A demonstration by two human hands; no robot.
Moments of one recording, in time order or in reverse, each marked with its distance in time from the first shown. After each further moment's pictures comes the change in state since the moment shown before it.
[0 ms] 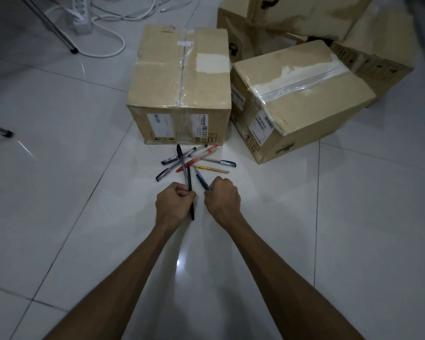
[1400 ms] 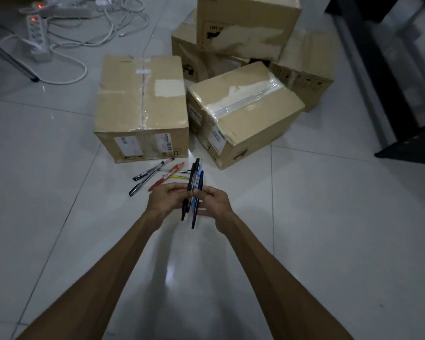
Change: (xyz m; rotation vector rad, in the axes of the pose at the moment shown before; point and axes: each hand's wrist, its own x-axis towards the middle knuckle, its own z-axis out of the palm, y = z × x) left_hand -0.035 0.084 -0.007 -0.308 -0.426 -0.026; right_hand -0.040 0.035 -0.071 1.188 -0.201 0.370
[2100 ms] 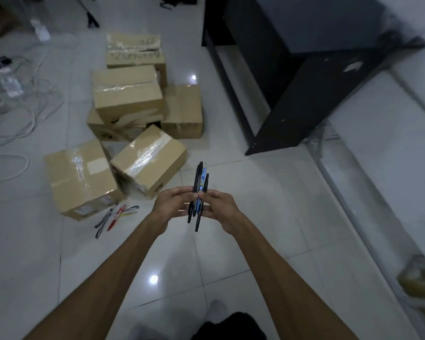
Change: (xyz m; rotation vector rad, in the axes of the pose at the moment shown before) left_hand -0.310 0.353 0.170 0.128 -0.430 -0.085; right_hand -0.370 -0.265 -0.219 0.293 0.171 -0.020
